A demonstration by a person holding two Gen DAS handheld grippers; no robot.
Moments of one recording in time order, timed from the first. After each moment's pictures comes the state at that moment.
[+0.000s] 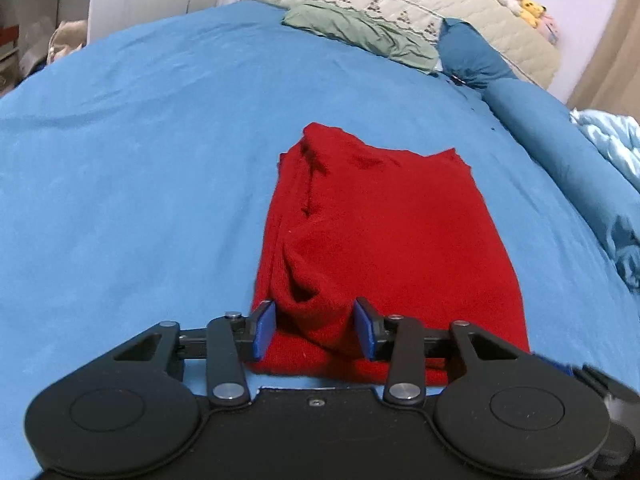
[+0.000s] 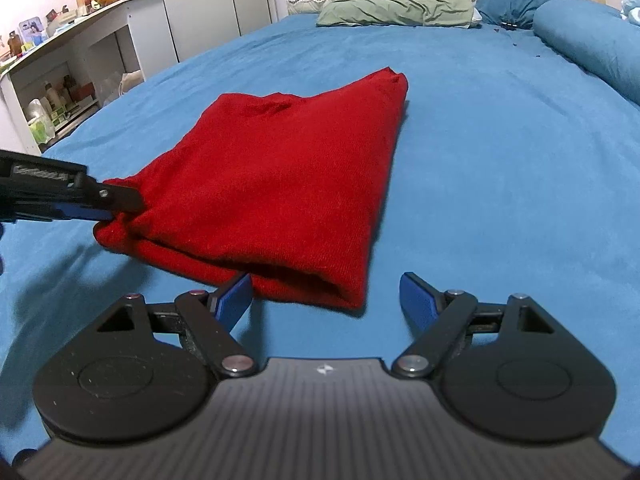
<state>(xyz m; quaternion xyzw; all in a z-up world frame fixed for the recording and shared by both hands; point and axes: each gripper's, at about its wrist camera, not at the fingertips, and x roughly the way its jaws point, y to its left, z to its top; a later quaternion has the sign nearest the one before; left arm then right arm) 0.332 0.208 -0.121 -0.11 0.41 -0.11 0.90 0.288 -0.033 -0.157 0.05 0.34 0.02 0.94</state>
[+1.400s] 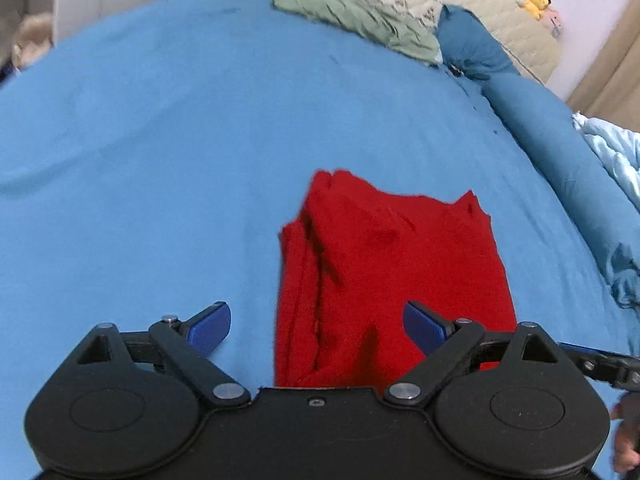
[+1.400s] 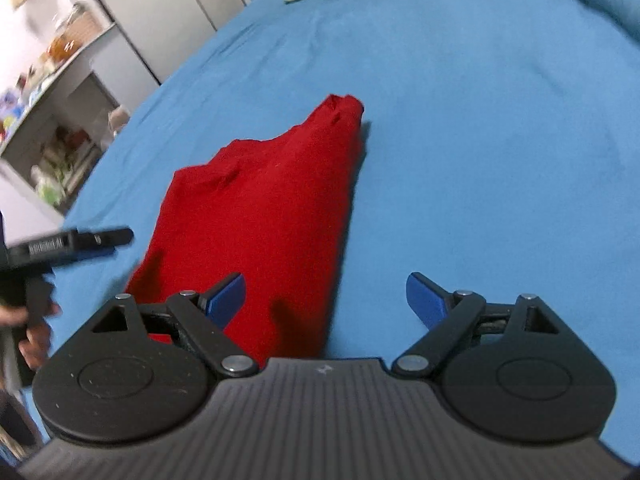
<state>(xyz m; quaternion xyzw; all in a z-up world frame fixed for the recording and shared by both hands) 0.438 0.236 -0.103 -0.11 0.45 -0.15 0.87 0.383 -0.123 -0.101 0.19 0.42 0.05 0.89</state>
